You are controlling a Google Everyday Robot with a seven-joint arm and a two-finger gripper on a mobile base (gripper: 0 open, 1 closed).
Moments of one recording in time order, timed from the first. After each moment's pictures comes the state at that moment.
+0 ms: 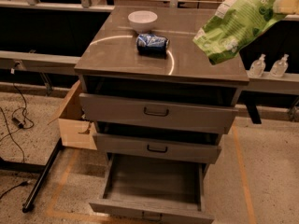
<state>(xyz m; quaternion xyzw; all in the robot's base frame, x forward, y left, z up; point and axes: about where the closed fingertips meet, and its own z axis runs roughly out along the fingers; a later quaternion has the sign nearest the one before) 0.600 -0.306 1.071 -0.29 0.72 0.40 0.50</state>
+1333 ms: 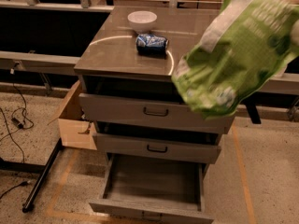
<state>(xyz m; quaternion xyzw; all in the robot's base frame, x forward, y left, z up) 0.402 -0.218 1.104 -0.35 0.66 0.38 0.54</state>
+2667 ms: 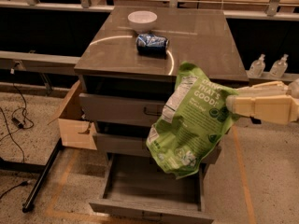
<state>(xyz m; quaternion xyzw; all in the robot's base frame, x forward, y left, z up) 0.395 -0.158 0.981 -0.36 0.71 0.42 0.44</state>
